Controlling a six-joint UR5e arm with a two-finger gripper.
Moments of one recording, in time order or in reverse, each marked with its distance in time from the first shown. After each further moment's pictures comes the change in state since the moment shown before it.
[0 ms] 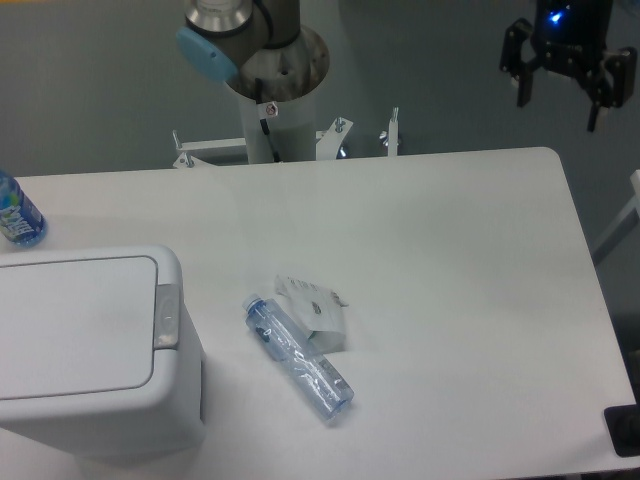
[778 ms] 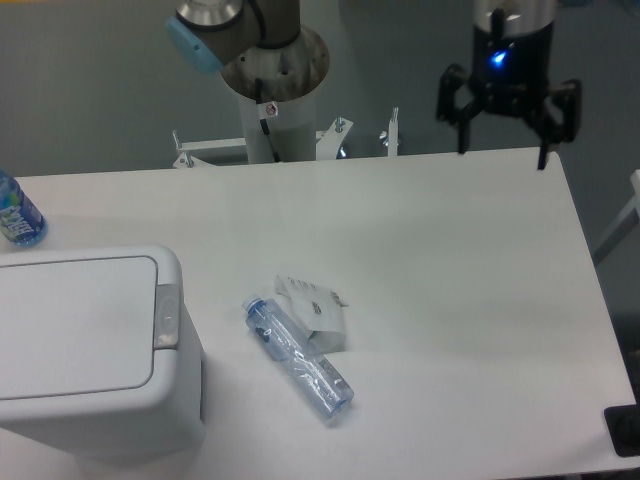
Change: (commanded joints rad) arm -0.219 -0.006 -0.040 0.170 -0.002 -0.541
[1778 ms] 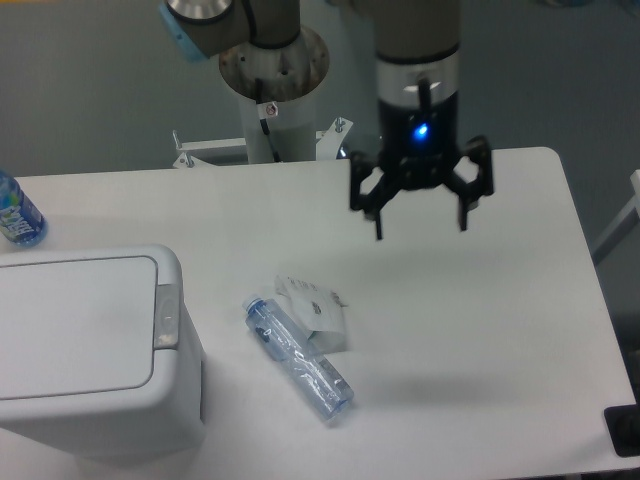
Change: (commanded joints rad) arm -0.227 -0.115 0.044 0.127 -0.002 -0.706
